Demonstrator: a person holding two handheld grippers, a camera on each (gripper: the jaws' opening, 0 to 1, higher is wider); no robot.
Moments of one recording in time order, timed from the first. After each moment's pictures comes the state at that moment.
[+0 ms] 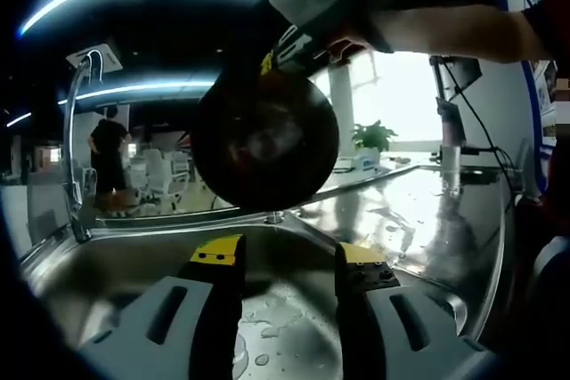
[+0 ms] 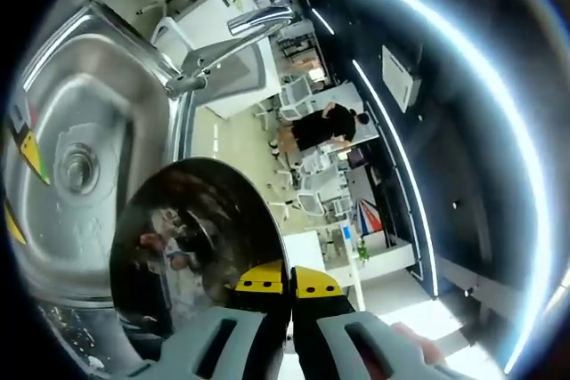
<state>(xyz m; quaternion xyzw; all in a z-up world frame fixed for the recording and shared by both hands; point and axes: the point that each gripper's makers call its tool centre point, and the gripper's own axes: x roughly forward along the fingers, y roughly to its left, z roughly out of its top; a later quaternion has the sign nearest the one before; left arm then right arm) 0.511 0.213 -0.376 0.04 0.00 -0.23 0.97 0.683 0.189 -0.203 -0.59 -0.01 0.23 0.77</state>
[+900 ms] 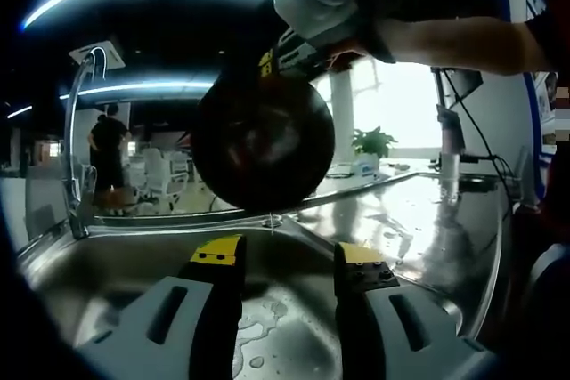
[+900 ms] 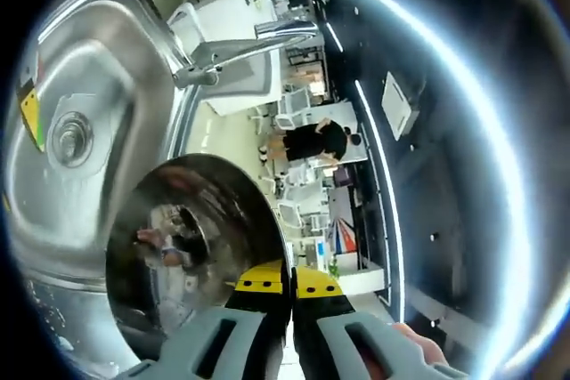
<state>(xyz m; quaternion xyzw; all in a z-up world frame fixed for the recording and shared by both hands) 0.510 0.213 -0.372 0.03 0.00 -0.24 0.97 0.676 0.202 -0.197 -0.65 -0.09 0.21 0.72</state>
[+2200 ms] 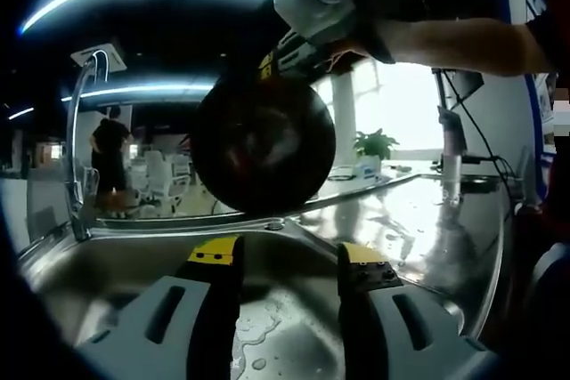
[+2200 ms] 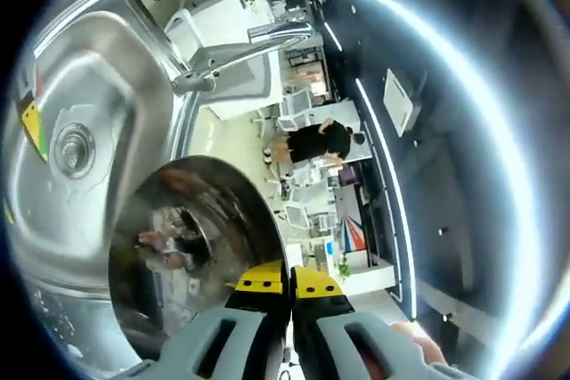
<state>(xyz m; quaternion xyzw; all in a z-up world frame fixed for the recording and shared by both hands) 0.511 0.216 -0.370 0.03 -0.01 -0.23 0.97 0.679 0.202 -0.199 -0.63 -0.06 0.23 0.74</state>
